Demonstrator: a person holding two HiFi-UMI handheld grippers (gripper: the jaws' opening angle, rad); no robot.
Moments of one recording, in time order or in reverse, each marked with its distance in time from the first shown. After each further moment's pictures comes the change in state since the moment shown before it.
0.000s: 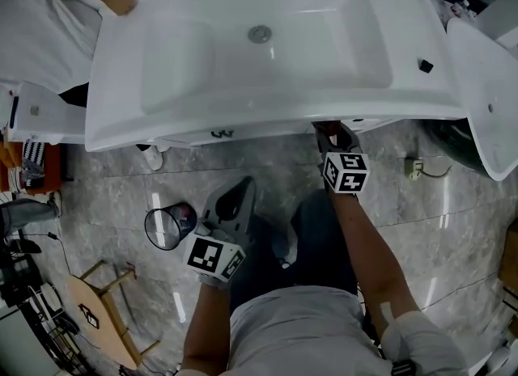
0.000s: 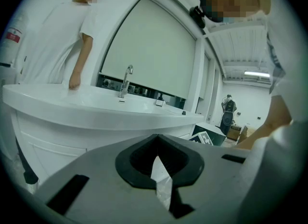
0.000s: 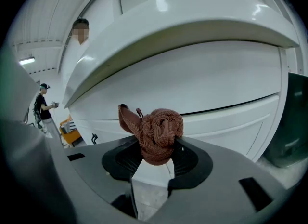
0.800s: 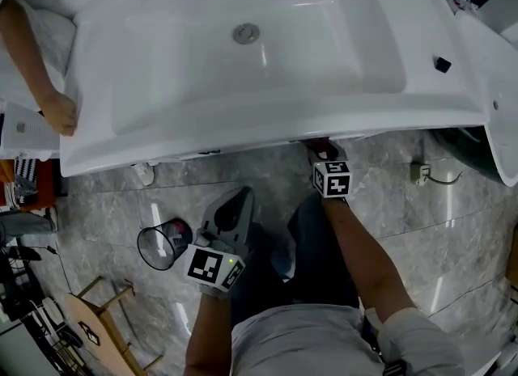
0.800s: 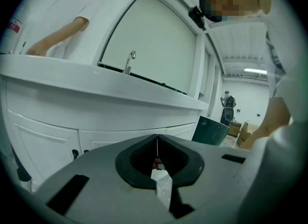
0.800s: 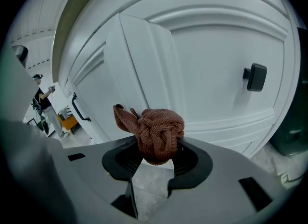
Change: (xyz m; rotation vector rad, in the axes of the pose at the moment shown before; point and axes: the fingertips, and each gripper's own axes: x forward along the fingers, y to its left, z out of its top) left arm 0.049 0.027 -0.068 0.006 0.026 -0.015; right arm 0.079 -0.031 -0.138 -0.001 0.199 -0.003
